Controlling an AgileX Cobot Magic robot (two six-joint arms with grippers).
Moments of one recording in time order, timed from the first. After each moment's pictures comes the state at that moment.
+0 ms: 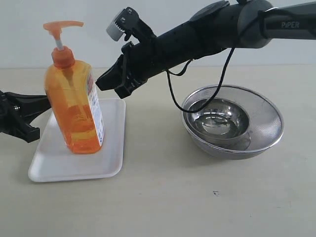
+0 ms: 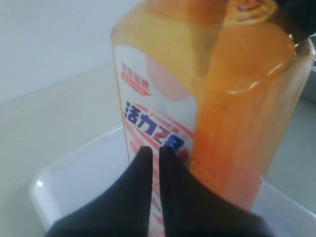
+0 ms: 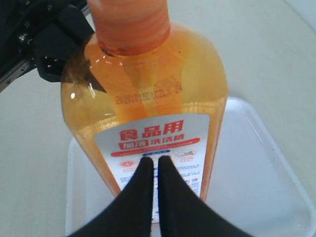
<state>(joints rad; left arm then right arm) 0.19 1.67 -0.51 0.98 -0.93 -0.37 0.51 2.13 -1.67 1.25 0.90 -1.63</state>
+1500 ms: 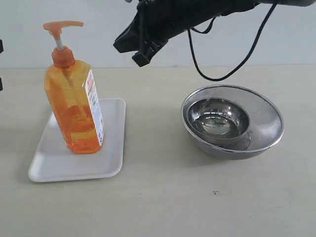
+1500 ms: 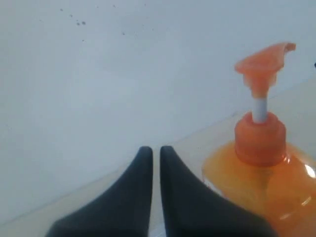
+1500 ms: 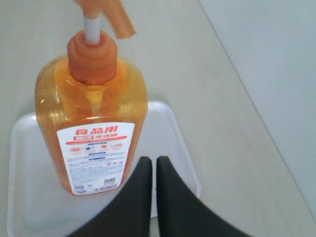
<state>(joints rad) 0.19 1.20 -0.51 0.87 -0.69 -0.44 0.46 1.94 -1.67 1.03 0.80 -1.58</state>
